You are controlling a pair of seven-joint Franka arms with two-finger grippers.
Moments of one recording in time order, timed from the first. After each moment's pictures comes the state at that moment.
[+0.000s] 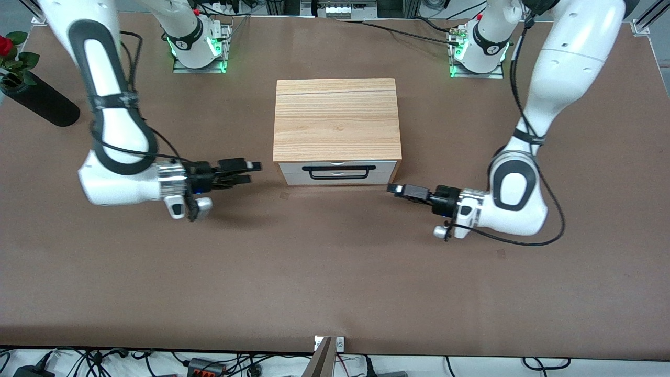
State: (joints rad) left arm -0.07 0.75 -0.21 -1.57 -1.24 1.79 0.46; right arm 0.29 0.51 -0.06 -1.76 1.20 1.81 -0.63
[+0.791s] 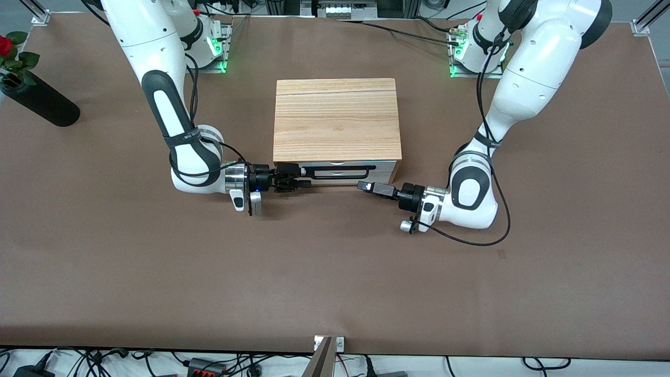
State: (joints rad) left arm -0.14 0.85 -0.20 -1.58 -1.35 1.81 0.57; right arm 0.43 0.65 -0.07 -1.85 1.70 1.90 -1.02
